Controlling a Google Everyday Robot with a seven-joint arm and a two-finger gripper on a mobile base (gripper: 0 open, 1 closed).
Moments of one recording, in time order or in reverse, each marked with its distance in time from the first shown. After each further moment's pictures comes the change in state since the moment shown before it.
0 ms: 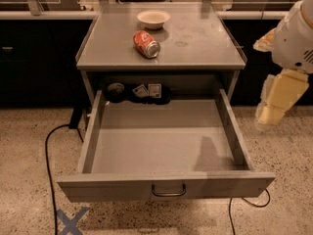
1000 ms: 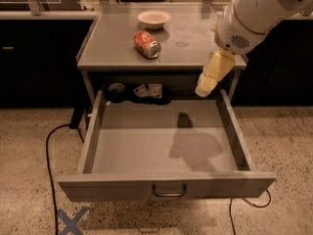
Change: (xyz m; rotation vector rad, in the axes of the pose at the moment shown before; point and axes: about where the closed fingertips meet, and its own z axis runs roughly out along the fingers) arm -0.086 -0.085 0.063 0.097 -0.173 0.022
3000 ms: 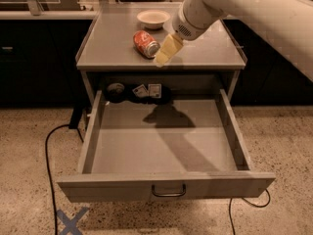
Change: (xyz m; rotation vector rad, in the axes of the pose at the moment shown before) arm -0.082 -0.102 0.095 0.212 -0.117 0.185
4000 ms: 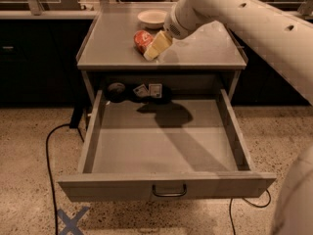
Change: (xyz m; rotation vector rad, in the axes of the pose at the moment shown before) arm -0.020 -0.023 0.048 0.011 -0.101 0.067
